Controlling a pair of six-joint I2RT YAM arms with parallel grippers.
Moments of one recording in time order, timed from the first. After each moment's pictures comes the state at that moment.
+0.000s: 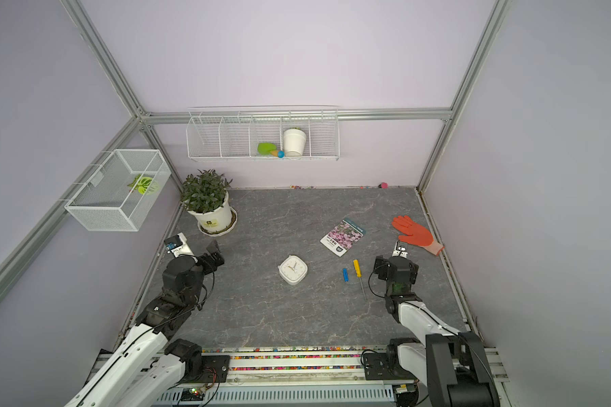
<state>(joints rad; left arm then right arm) -0.39 0.65 0.48 -0.13 -0.52 -0.43 0.04 1.17 0.25 0.43 0.27 0.10</state>
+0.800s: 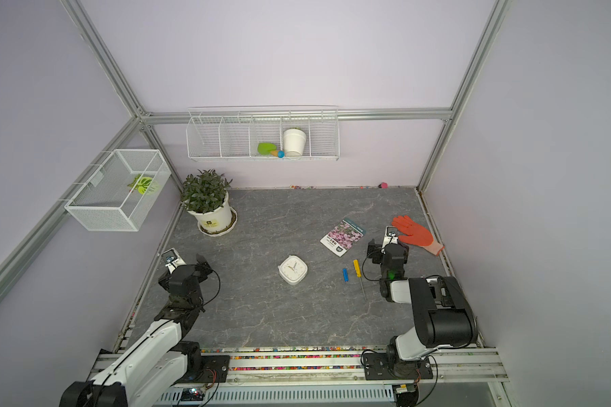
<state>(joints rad) -0.14 0.91 0.20 0.36 -0.56 -0.24 0.03 1.53 0.38 0.78 0.19 0.02</state>
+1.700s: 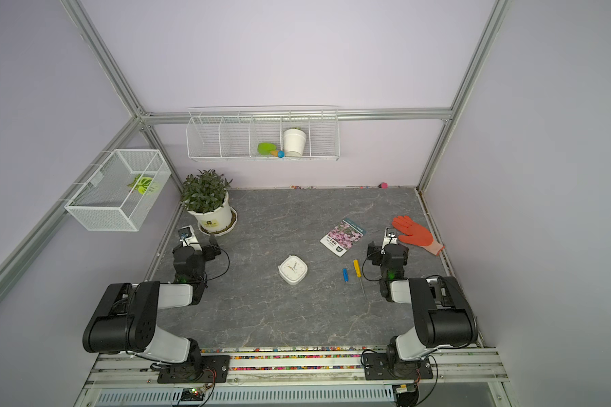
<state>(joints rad) -0.01 1.52 0.36 0.95 -0.19 -0.09 0.03 1.53 0.38 0.75 0.19 0.02</state>
